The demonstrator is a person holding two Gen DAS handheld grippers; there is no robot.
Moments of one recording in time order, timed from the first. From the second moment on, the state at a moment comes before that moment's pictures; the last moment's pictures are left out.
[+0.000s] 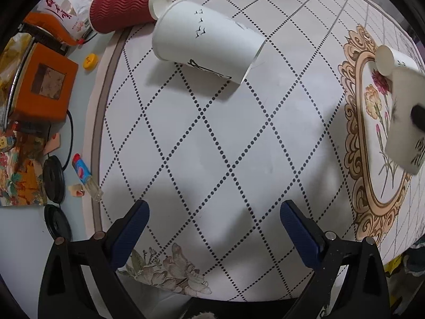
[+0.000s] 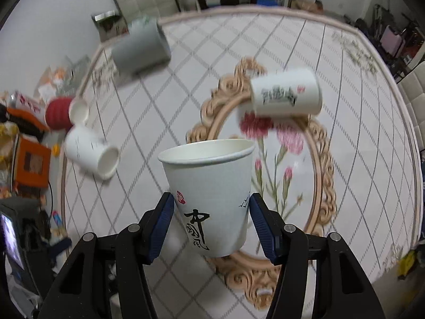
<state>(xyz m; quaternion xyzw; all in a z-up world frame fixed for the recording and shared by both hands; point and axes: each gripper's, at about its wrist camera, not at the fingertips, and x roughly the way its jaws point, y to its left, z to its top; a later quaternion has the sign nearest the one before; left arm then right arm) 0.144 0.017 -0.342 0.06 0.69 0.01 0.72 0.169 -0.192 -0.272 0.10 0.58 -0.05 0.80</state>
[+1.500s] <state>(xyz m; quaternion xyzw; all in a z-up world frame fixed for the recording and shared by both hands) 0.035 -0.013 -0.180 0.07 0.55 -0.01 0.83 0.013 -0.199 -0.148 0.01 0.46 -0.12 0.88</state>
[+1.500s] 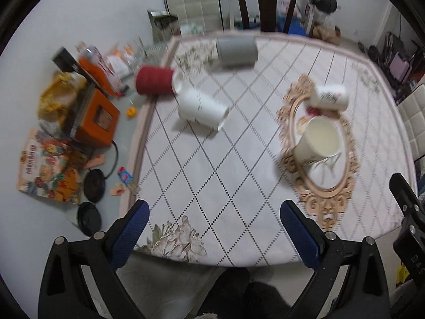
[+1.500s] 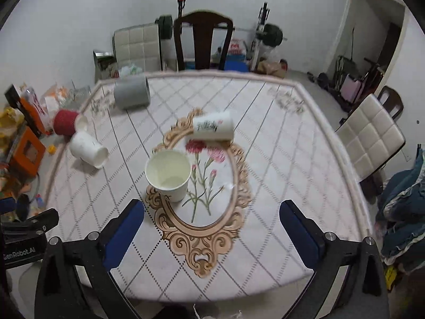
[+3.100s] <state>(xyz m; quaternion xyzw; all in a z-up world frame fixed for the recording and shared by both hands) -0.103 -0.023 -0.013 0.03 0.42 0.01 0.91 -0.121 -0.215 0.044 0.00 0.41 -0.09 0.91</state>
